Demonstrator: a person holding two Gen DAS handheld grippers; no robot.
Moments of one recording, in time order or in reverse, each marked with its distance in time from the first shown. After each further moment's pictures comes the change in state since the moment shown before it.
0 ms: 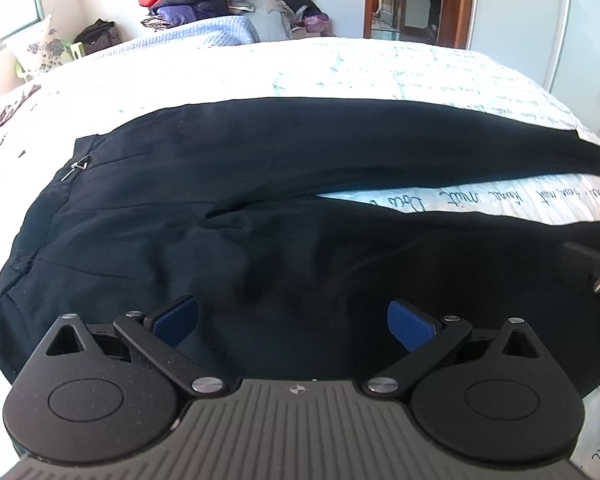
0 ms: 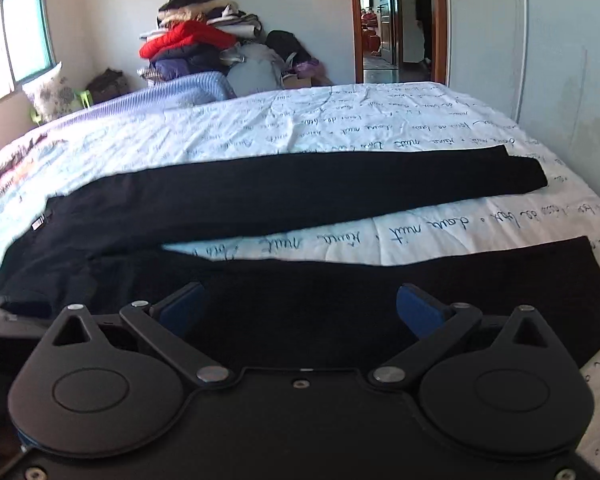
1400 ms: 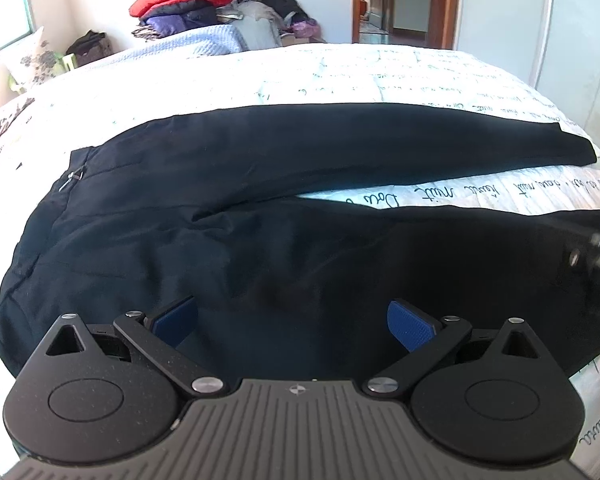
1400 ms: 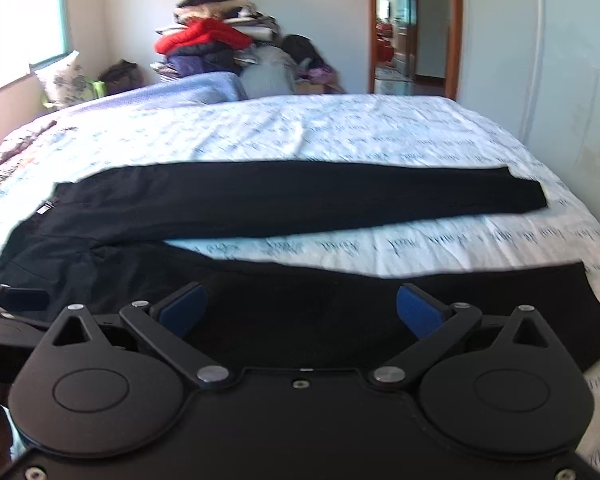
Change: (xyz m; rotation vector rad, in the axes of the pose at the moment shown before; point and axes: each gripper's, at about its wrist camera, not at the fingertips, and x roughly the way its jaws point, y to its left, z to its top) left arm -0.019 -0.010 -0.003 0.041 -0.019 -0.020; right arm -0.006 -0.002 0.010 -0.049 -0.023 0.071
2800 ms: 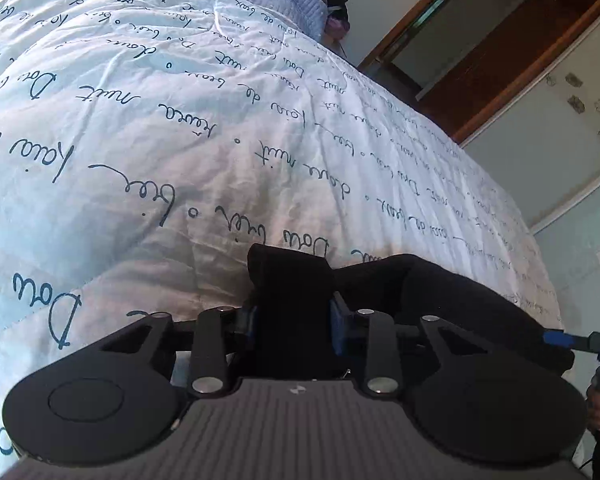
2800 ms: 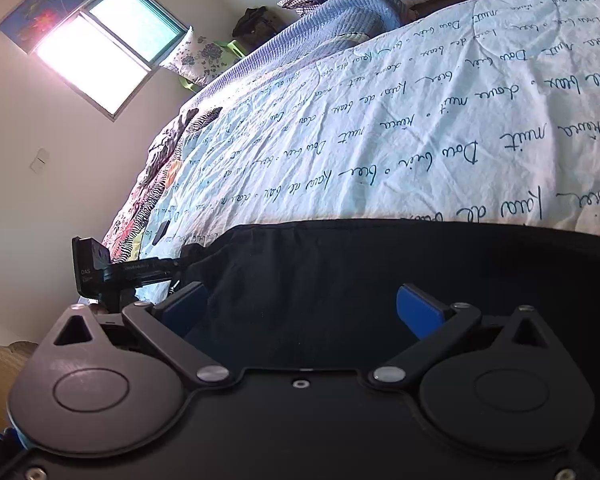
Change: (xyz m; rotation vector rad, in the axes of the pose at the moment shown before) left arm 0.224 0.380 0.132 -0.421 0.088 -0.421; right arm 0.245 0.024 0.164 0.209 0.334 0.660
